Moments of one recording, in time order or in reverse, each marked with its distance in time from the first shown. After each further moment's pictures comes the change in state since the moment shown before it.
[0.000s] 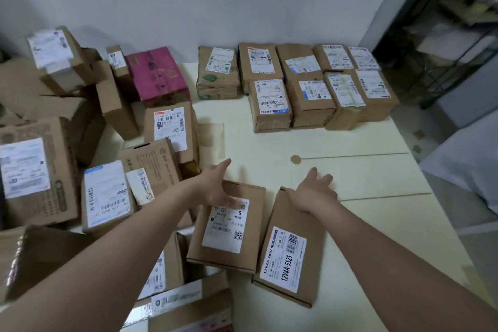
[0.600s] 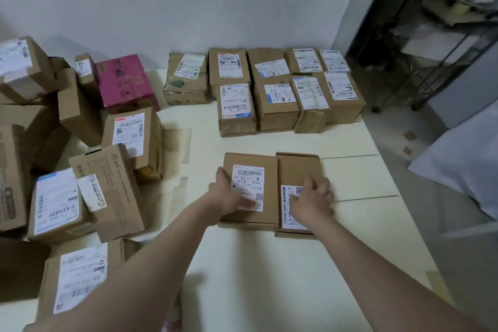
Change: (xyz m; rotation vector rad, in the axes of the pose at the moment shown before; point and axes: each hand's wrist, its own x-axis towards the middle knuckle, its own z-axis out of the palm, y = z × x) left_hand 0.030 0.097 0.086 -0.698 0.132 -0.155; right_hand 0.031 0.092 -0.013 0.157 0.147 -0.094
